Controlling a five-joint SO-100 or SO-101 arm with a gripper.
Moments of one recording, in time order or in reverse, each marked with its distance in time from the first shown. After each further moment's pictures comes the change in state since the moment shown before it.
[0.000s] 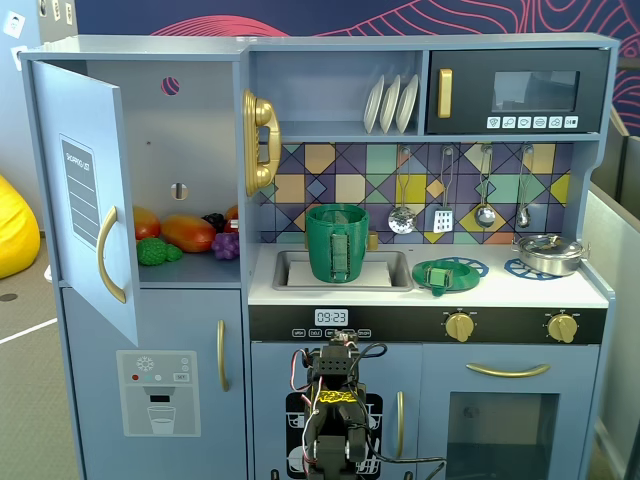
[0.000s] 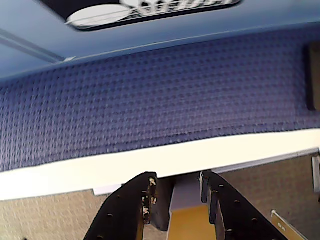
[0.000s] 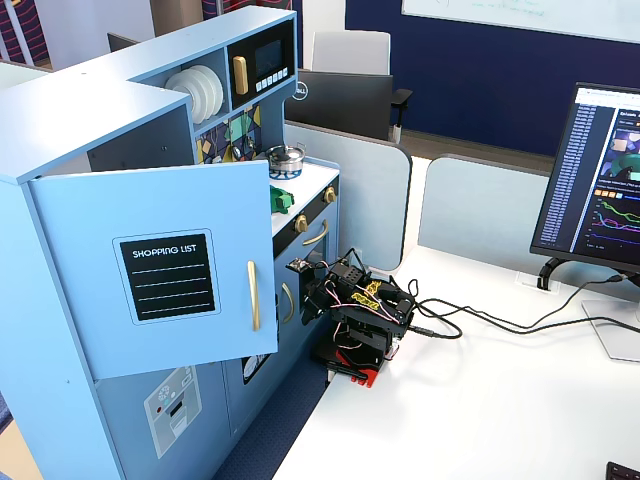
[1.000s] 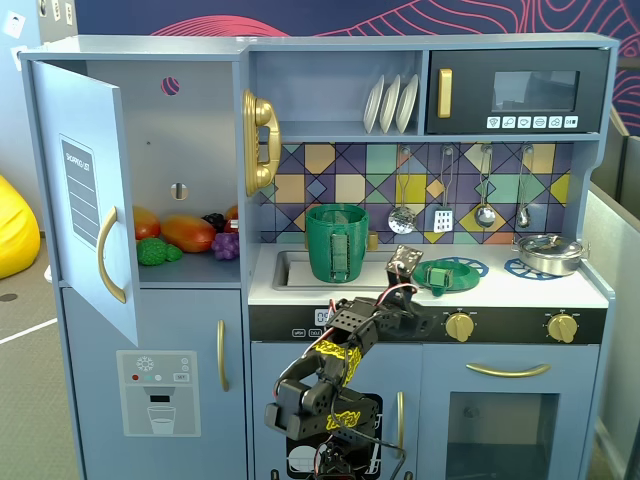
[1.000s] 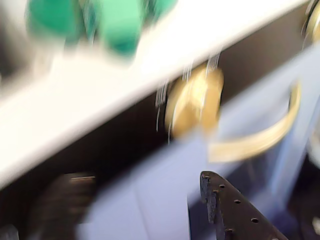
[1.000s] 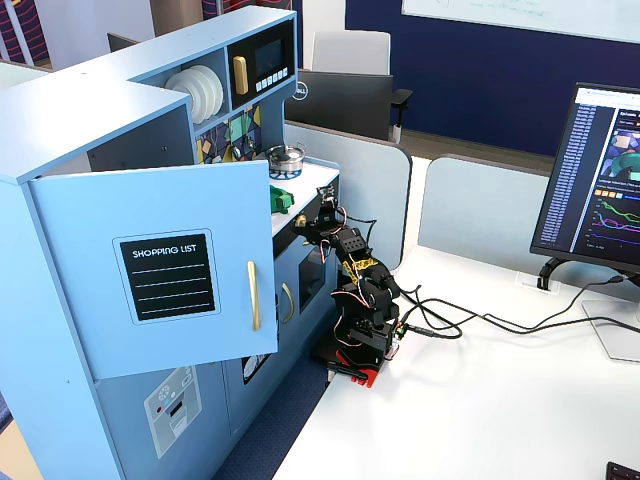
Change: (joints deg) arm 34.8 -25.6 -28.6 -49.3 -1.9
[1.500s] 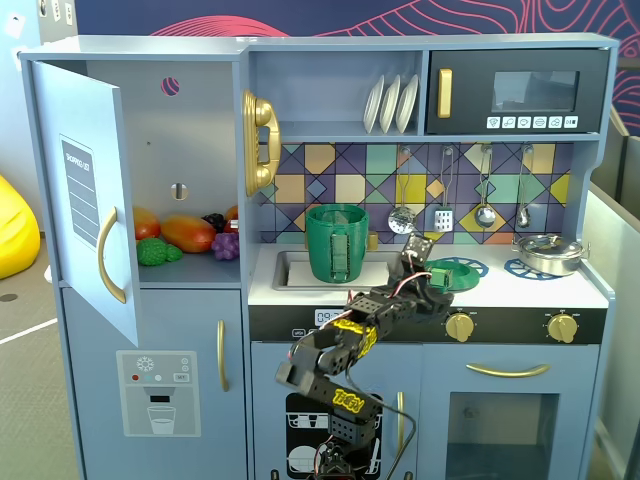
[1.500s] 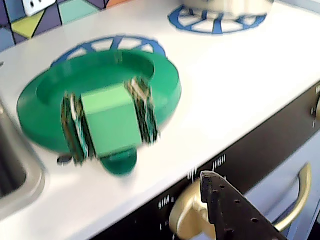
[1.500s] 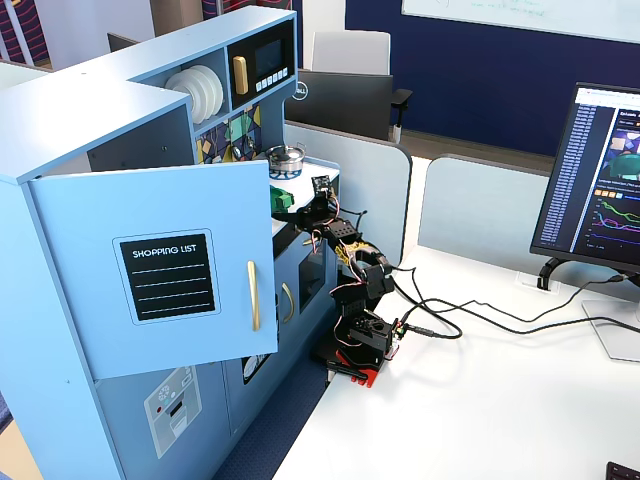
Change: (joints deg) arm 0.1 -19.5 -7.7 -21.3 -0.6
